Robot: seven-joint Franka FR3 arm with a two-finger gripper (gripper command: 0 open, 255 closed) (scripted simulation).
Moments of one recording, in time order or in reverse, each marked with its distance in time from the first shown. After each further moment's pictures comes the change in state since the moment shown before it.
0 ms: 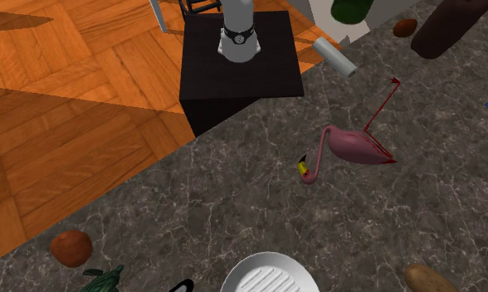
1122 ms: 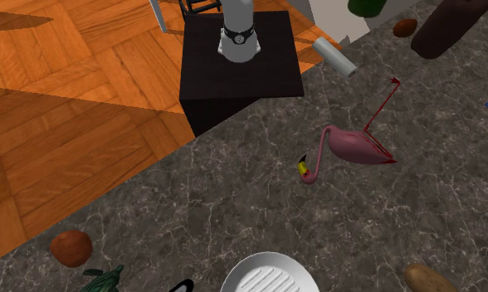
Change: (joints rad) arm 0.045 -0.040 0.121 -0.063 0.050 0.052 0.170
